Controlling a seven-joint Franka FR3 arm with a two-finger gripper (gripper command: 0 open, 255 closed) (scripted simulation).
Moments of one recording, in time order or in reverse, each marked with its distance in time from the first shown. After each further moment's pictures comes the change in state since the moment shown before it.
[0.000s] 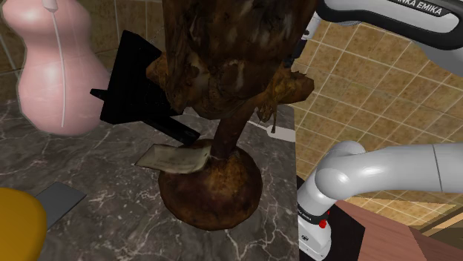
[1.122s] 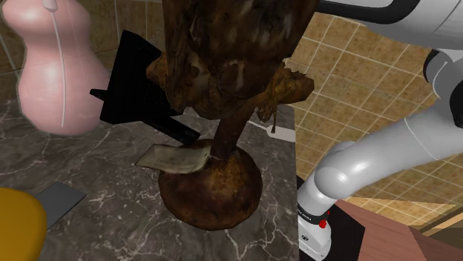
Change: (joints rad) arm -0.024 0.399 0.345 0.286 0.022 0.212 0.438
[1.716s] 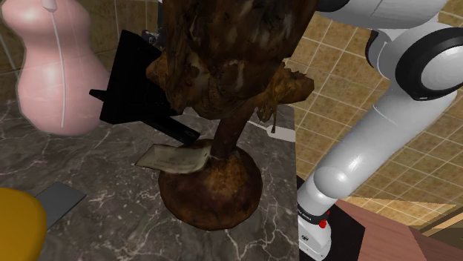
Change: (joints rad) arm -0.014 0.345 0.185 0.318 -0.204 0.013 0.306
